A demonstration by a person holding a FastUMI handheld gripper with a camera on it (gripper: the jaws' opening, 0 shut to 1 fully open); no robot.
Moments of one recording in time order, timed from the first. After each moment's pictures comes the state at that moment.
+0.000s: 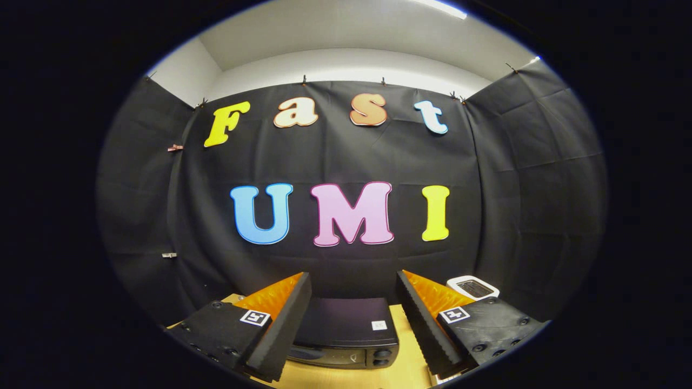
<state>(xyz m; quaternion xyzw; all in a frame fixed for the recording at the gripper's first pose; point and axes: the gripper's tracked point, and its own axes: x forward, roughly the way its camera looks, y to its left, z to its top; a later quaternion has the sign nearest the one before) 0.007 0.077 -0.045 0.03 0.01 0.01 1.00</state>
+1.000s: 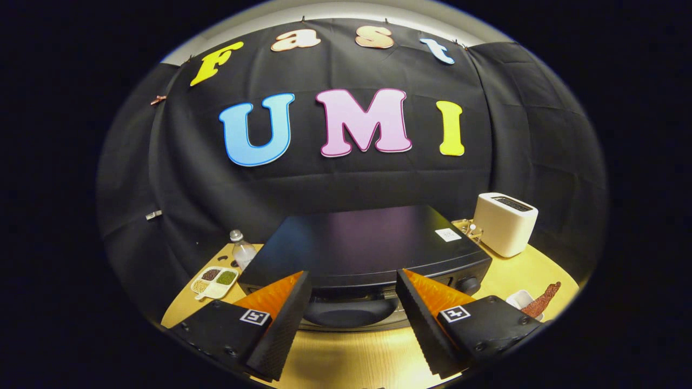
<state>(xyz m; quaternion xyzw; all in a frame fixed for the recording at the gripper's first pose) 0.043 0.169 -0.260 0.04 0.20 -0.03 0.98</state>
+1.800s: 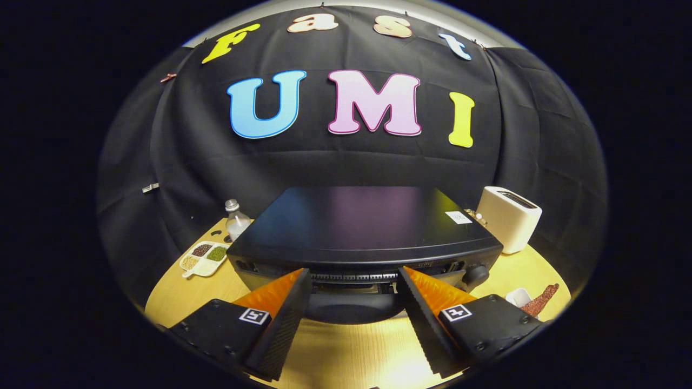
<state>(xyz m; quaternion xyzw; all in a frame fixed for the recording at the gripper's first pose) 0.026 0.171 -0.284 0.00 0.24 -0.01 0.97</state>
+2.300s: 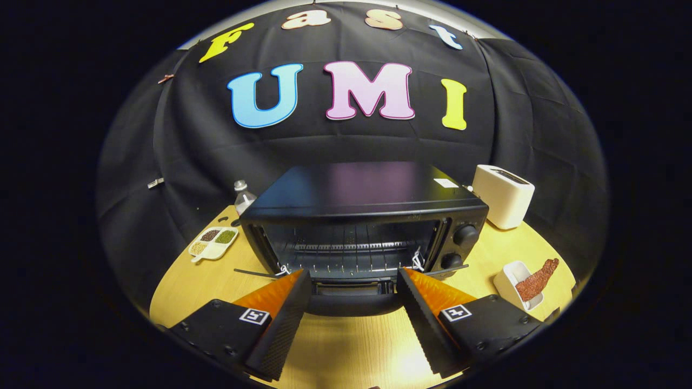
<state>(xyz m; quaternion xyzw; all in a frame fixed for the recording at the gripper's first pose) -0.033 0.173 -0.304 0.02 0.28 -0.02 0.96</state>
